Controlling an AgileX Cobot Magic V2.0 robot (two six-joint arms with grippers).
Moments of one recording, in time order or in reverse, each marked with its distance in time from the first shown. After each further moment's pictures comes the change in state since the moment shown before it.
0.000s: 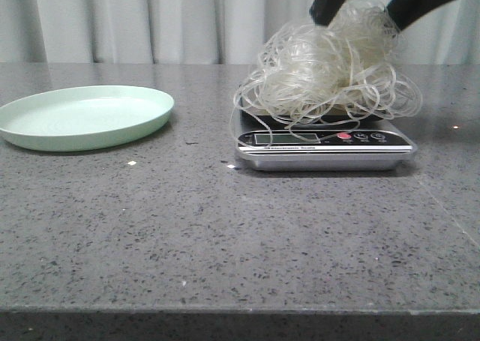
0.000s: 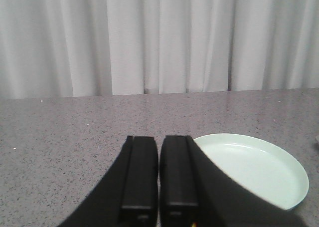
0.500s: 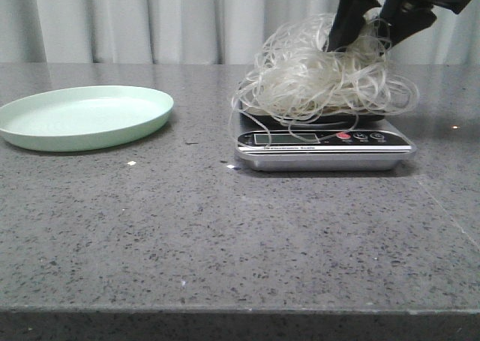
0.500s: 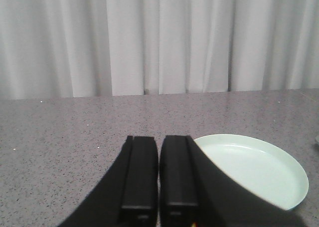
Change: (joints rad) left arm 0.000 0.000 0.000 0.000 -0.002 0.000; right arm 0.000 0.056 -0.008 0.000 -0.003 -0.004
